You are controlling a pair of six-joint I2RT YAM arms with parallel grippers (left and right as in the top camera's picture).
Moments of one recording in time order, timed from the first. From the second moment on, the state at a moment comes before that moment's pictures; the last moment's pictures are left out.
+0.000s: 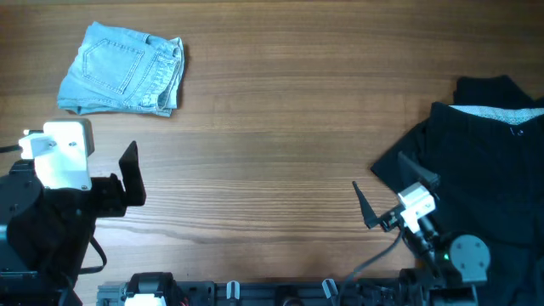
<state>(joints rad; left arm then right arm) 0.00 0.80 1.47 -1.18 -0.07 0.04 0.04 0.02 0.17 -0.15 -0.49 -0.25</state>
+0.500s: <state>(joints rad) 0.00 0.80 1.47 -1.18 -0.07 0.04 0.04 0.02 0.01 0.04 -0.49 -0.20</state>
